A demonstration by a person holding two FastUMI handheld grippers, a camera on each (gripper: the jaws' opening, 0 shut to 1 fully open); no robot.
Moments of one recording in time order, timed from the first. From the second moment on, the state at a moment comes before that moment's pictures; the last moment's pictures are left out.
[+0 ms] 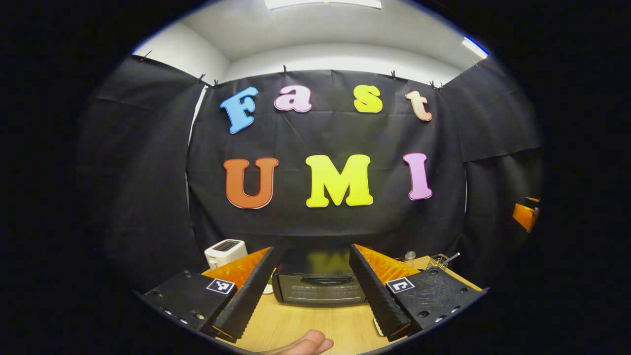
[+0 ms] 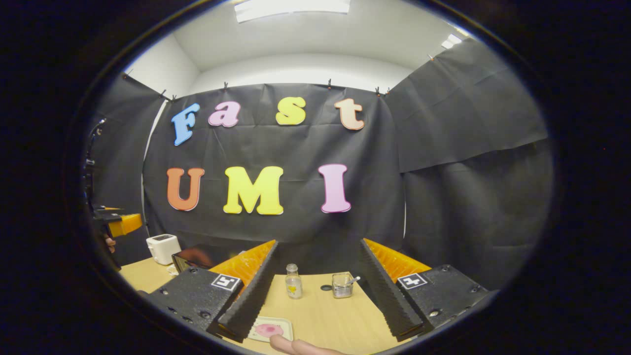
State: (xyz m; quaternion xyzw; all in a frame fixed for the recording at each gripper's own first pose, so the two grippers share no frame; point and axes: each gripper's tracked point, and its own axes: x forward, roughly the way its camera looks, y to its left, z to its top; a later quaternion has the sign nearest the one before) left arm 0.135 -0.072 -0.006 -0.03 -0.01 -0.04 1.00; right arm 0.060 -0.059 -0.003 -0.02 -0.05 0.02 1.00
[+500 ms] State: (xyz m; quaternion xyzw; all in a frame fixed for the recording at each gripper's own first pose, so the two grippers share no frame) left arm 0.267 -0.097 -0.109 -0.02 0.12 -0.06 0.99; right arm 0.070 -0.083 -0.012 -0.01 -0.04 0.01 1.00
